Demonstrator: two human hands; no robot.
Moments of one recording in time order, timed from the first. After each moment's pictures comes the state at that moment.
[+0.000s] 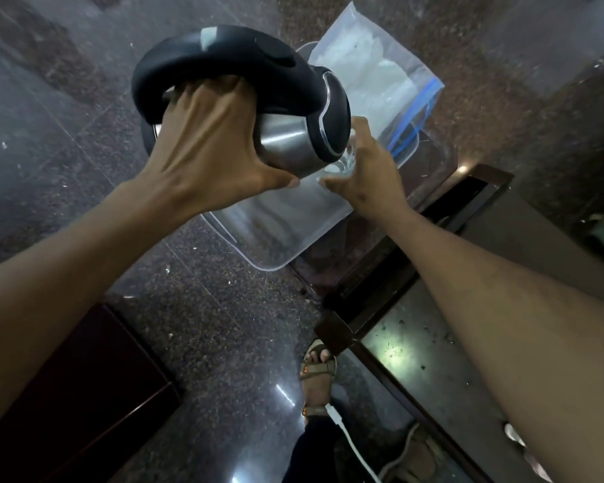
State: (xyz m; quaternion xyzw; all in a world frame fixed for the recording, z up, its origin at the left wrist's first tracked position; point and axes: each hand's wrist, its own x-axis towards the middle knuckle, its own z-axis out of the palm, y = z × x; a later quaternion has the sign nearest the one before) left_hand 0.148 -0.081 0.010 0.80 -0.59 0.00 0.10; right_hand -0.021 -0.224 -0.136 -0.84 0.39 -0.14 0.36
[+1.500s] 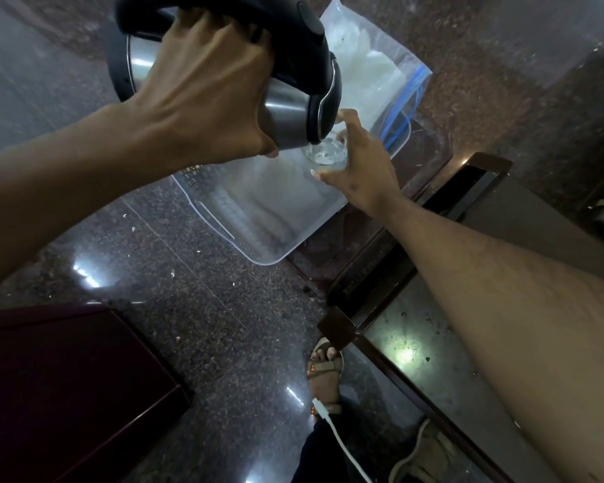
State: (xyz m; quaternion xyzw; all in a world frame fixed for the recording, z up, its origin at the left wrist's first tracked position) left_hand 0.148 -0.116 0.042 0.74 -0.66 0.11 -0.07; right_hand -0.028 -0.217 -0.125 -0.84 0.38 -0.15 0.36
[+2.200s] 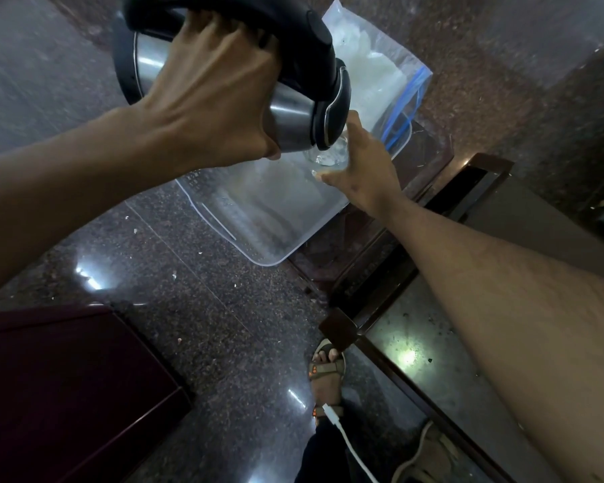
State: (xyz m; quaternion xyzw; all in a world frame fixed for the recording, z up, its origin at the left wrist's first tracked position) left_hand 0.141 -0.115 0.045 0.73 -0.67 0.11 -0.07; right_hand -0.028 -0.217 -0.122 -0.83 0.37 -0.16 0.38
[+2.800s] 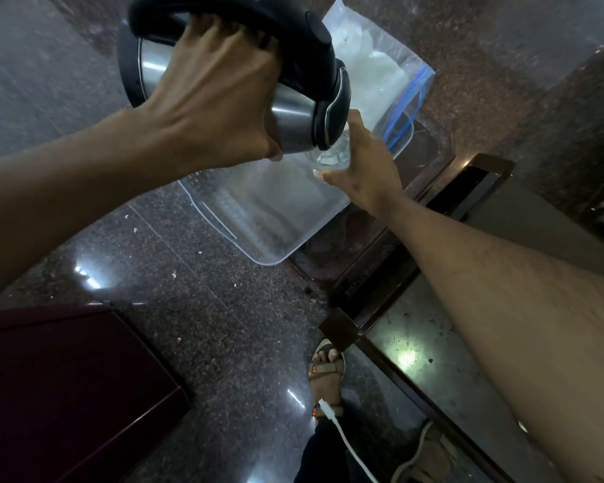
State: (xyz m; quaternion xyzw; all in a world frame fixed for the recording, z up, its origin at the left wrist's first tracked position) left_hand 0.145 -0.115 0.037 0.73 -0.67 0.11 -0.07; right_hand -0.027 -0.220 -0.129 -0.84 0.37 -0.16 0.38
